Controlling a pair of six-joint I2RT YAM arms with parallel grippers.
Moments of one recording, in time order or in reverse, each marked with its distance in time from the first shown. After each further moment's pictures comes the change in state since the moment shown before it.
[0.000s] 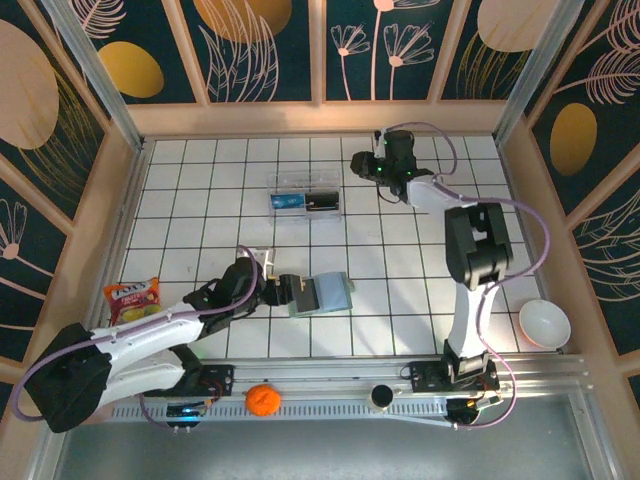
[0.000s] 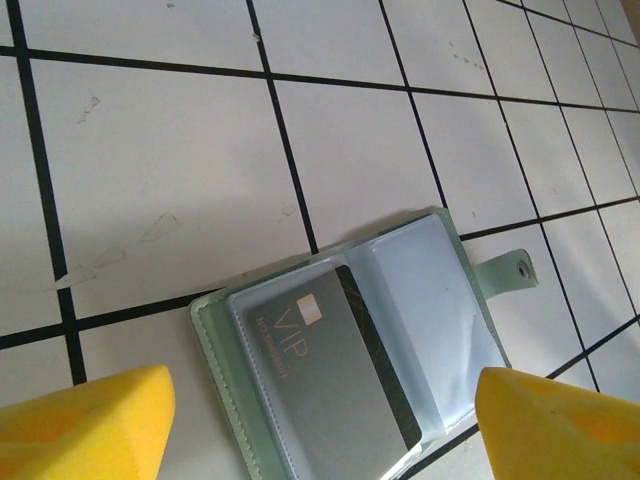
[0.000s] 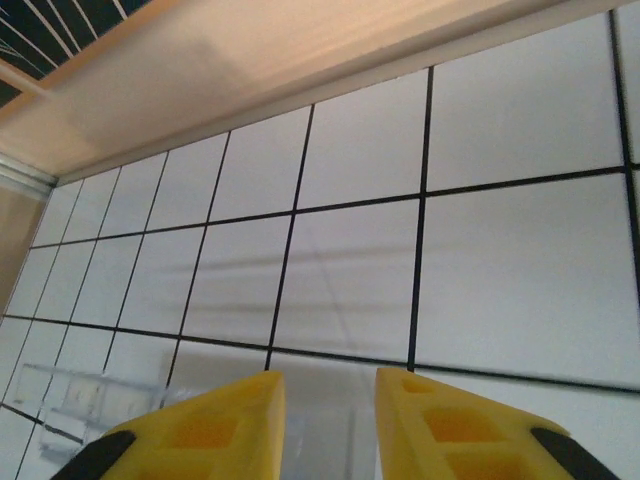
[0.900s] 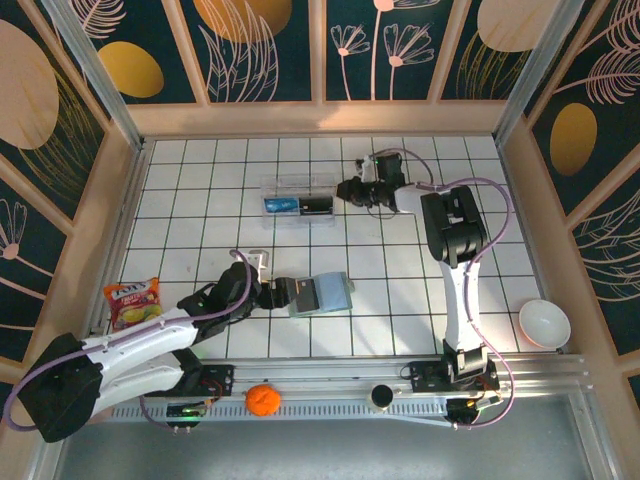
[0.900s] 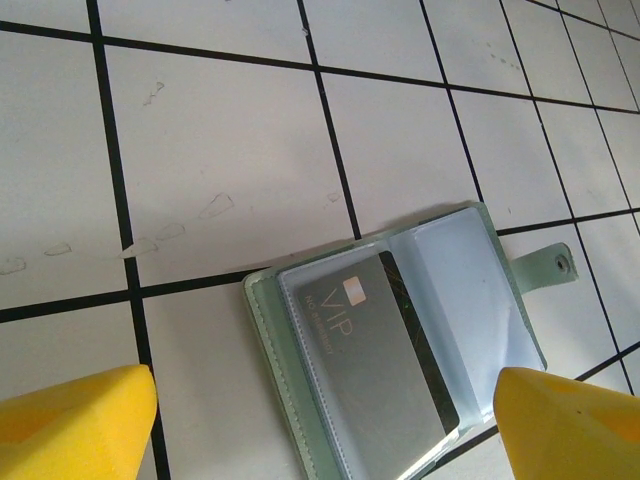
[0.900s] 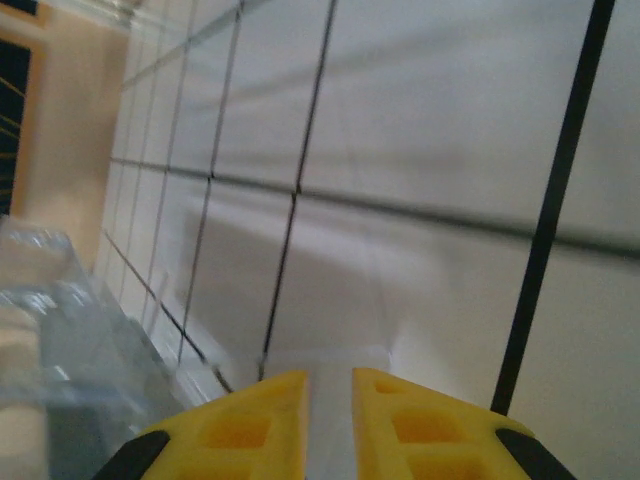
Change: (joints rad) left arm 0.000 -0.068 -0.039 -0.048 -0.043 -0.009; right arm 0.005 0.230 -0.020 0.090 -0.441 0.046
